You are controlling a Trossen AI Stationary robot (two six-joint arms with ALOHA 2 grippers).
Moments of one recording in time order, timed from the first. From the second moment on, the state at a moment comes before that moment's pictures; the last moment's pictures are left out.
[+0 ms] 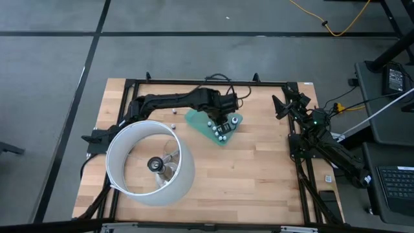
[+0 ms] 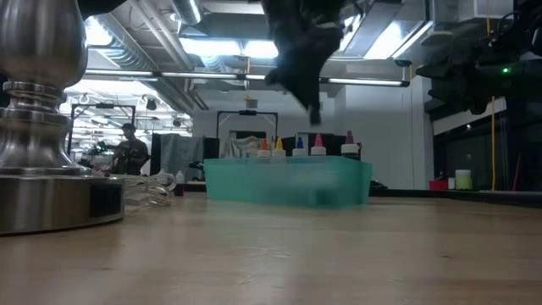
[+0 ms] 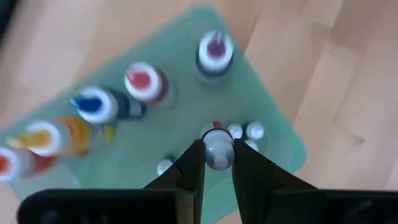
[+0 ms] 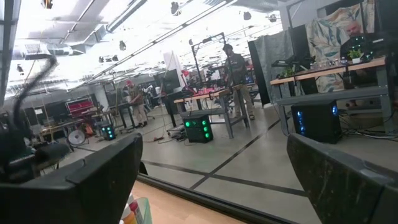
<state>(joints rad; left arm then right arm) 0.15 2.19 2.18 -1.16 -0.10 -0.25 -0.77 0.00 0.01 0.24 0.06 0.25</state>
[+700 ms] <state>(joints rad) 0.16 2.17 1.93 -0.98 -0.13 -0.27 -0.77 0.00 0.01 0.24 0.06 0.25</state>
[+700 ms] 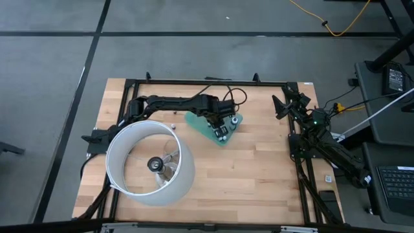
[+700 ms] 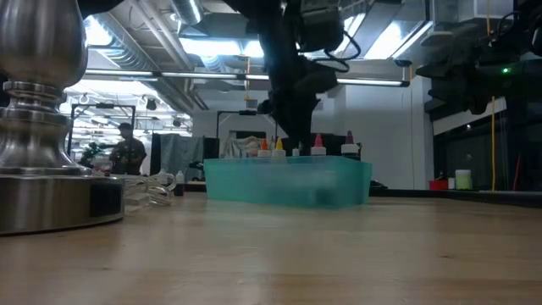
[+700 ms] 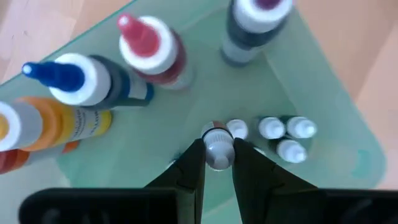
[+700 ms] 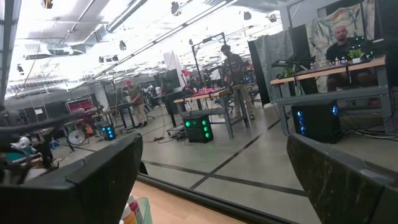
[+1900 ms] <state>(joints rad) 0.21 2.21 1.72 -0.71 -0.09 -0.23 -0.77 0.00 0.01 0.23 0.06 0.25</state>
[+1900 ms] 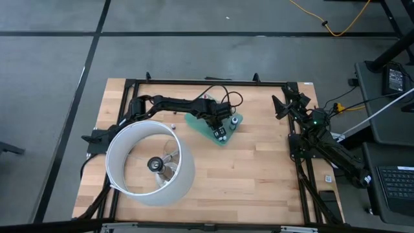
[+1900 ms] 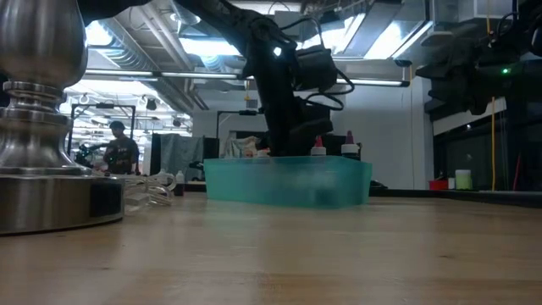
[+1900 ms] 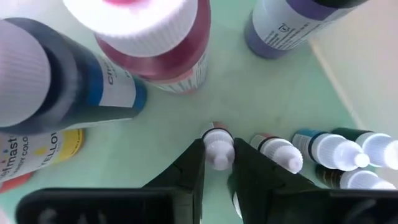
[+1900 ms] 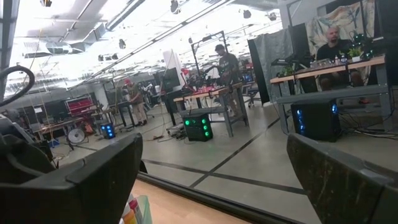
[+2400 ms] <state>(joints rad) 0.23 2.21 1.76 -0.83 -0.08 -0.25 -0.77 0.00 0.01 0.20 0.06 0.25</state>
